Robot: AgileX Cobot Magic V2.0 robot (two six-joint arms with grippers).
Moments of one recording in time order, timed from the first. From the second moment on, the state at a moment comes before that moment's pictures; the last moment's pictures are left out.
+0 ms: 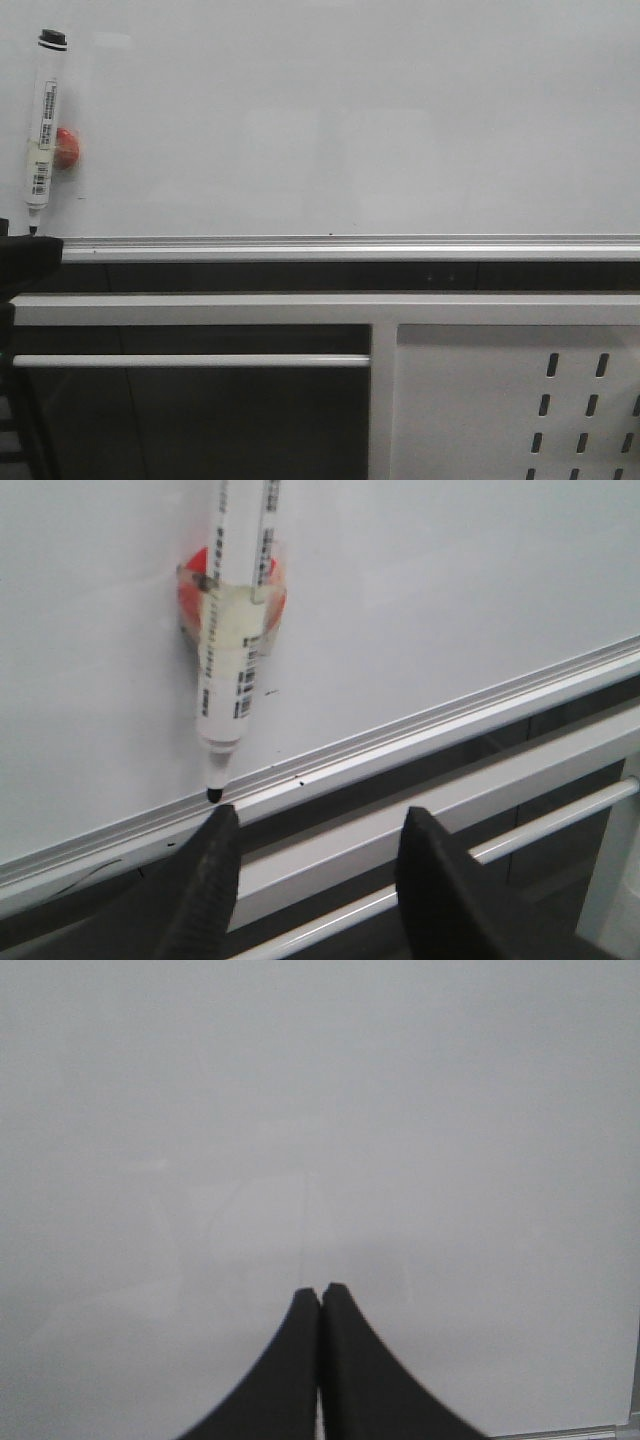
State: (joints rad) left arm -0.47 1.53 -0.09 -0.05 -1.14 0.10; right arm -0.04 0.21 -0.80 -0.01 0.69 0.14
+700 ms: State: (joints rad) left arm -0.47 1.53 -0.20 -0.15 -1.14 0.16; right arm -0.04 0.21 -0.80 -0.01 0.69 0.14
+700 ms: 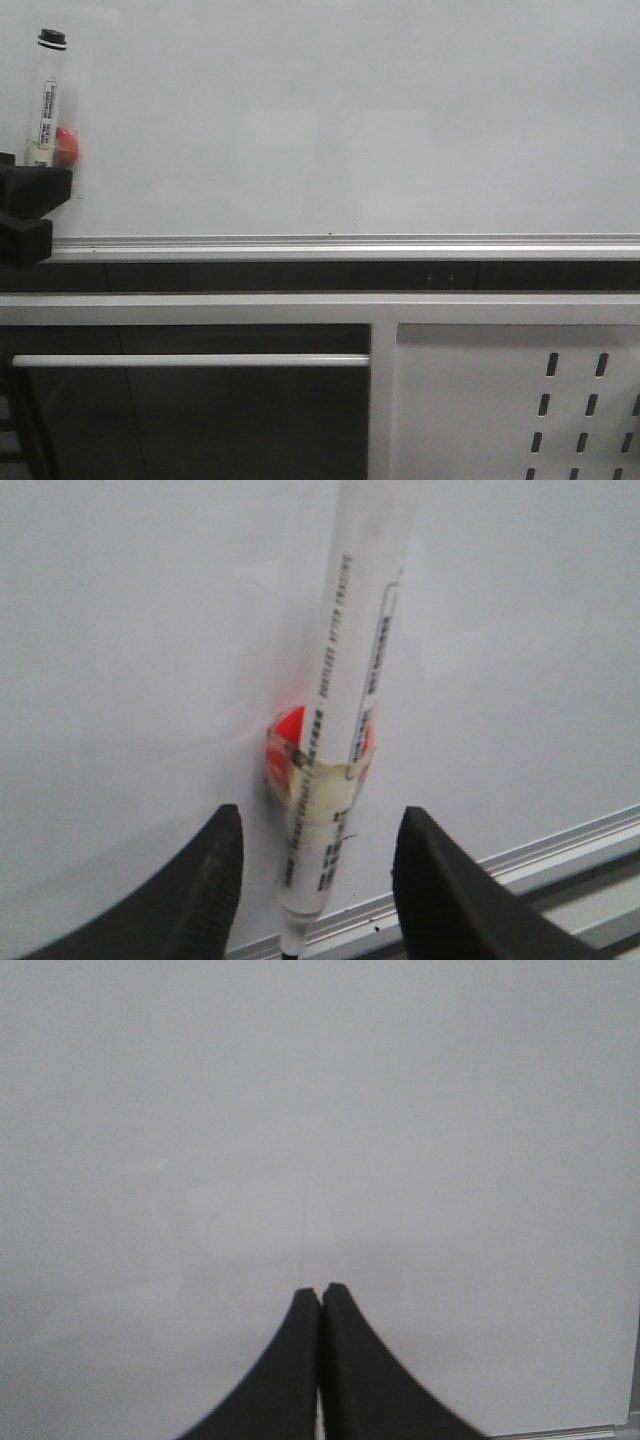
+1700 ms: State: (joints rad) left arm -0.48 1.57 -0.23 -0.16 -1.13 0.17; right arm -0.04 0.21 -0.80 -0.01 0.69 0.14
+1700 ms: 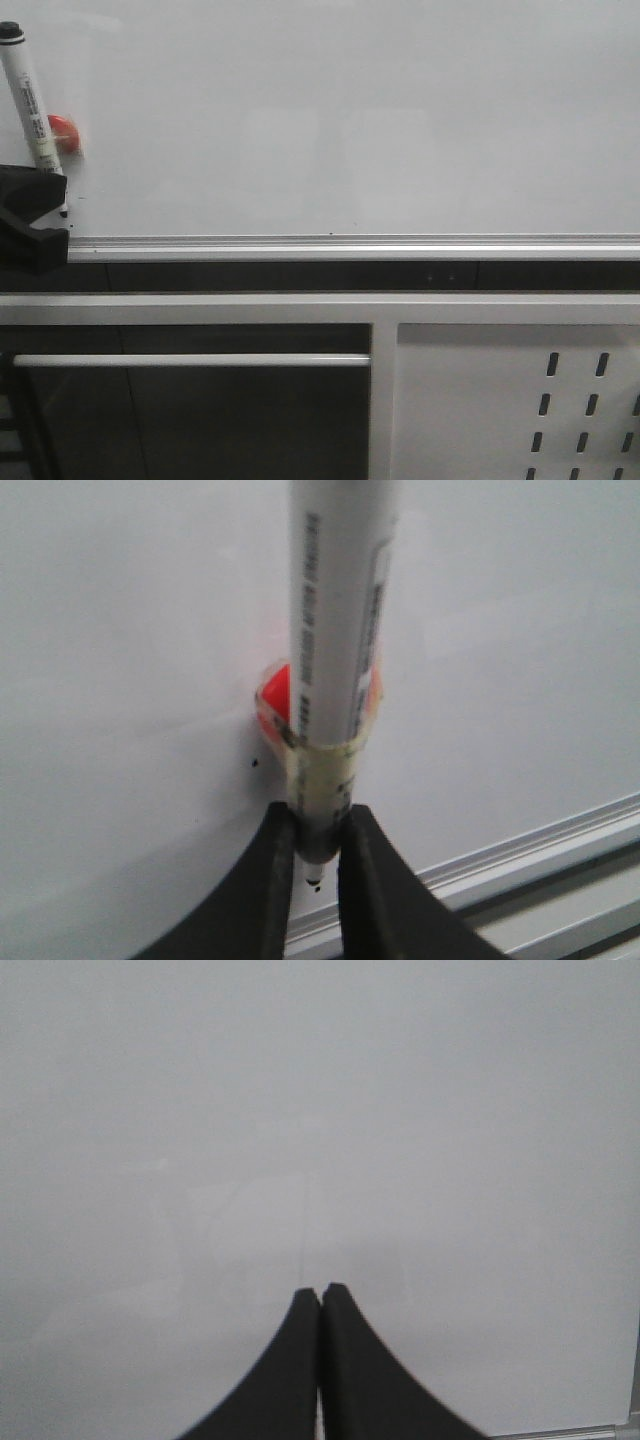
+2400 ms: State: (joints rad) left arm -0.48 1.39 -0.11 0.11 -1.14 0.17; right arm -0.04 0.33 -0.80 0.37 0.86 -0.26
